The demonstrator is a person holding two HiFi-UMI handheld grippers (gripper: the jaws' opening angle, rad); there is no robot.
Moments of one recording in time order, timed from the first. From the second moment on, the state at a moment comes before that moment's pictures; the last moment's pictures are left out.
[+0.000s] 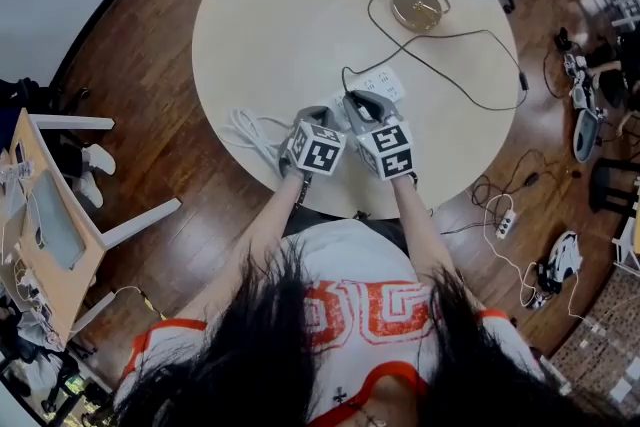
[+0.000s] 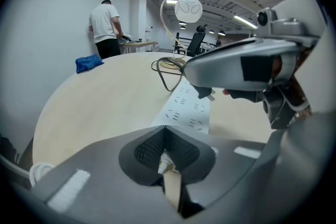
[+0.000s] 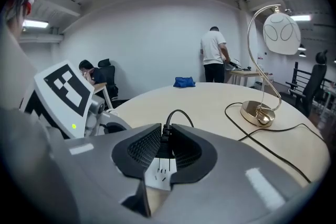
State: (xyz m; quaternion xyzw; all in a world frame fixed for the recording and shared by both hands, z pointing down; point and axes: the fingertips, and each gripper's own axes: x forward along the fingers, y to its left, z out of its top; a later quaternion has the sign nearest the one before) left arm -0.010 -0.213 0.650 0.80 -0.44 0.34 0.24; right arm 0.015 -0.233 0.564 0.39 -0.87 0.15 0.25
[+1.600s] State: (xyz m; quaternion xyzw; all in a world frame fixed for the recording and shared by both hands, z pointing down) left arm -0.019 -0.161 0.509 0.86 -0.43 0.06 0.27; right arm 0.060 -0.188 0.519 0.51 -0.82 0.15 0.18
